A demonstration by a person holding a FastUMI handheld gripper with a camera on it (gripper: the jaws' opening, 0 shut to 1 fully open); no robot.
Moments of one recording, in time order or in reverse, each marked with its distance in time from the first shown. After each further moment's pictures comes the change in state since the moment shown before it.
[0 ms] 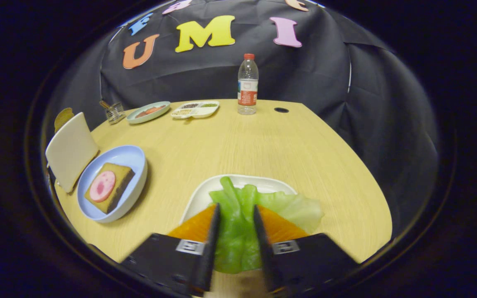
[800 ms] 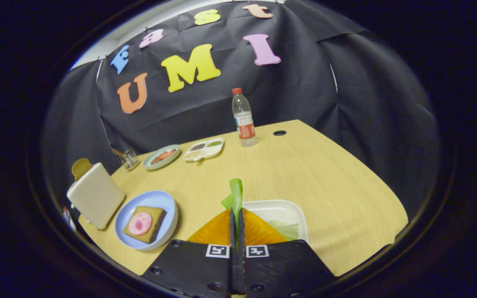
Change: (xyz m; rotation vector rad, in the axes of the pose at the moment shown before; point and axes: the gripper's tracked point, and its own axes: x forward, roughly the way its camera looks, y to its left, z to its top) arm -0.052 0.009 0.053 0.222 -0.225 0.116
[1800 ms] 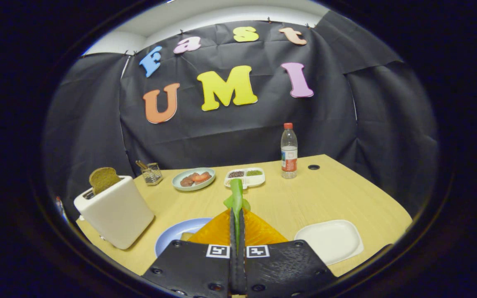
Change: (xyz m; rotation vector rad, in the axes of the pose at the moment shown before) arm 0.015 0.152 0.009 -0.197 -0.175 -0.022
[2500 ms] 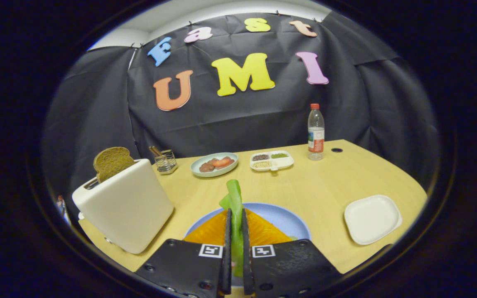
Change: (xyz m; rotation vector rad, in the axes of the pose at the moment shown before) arm 0.020 0.088 -0.050 0.070 0.067 0.105
